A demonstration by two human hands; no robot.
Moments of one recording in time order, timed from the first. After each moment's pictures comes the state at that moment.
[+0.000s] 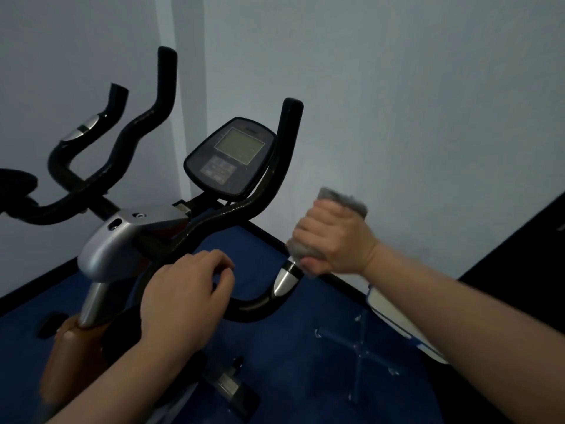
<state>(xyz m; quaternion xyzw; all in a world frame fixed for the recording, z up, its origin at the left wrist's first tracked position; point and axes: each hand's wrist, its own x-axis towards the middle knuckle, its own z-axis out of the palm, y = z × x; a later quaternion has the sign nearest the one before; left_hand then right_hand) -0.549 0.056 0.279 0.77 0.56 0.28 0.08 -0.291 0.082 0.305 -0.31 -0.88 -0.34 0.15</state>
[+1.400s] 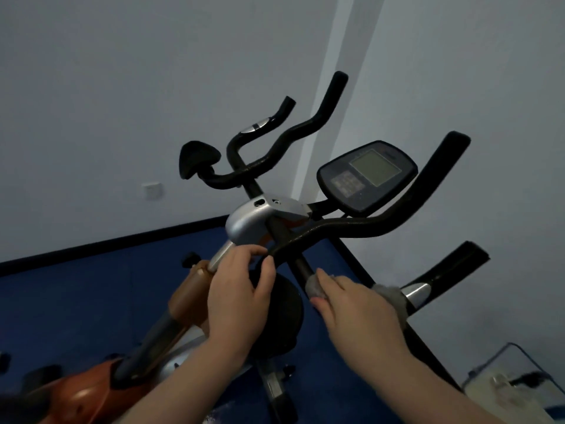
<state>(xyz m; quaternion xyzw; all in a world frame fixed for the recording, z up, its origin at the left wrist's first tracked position) -0.600 0.033 0.229 0.55 0.65 0.51 0.13 -0.421 0.032 0.262 -0.54 -0.83 -0.02 0.10</state>
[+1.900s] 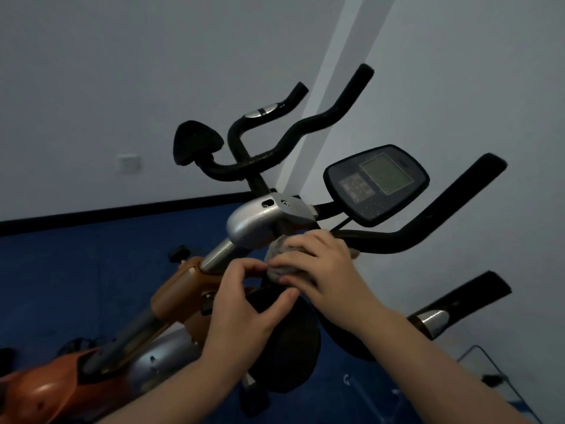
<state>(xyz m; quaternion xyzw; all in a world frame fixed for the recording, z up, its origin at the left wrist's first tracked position) -0.613 0.033 0.217 0.50 0.57 0.58 0.31 -0.474 0.102 0.294 -0.34 -0.92 0.02 0.17</state>
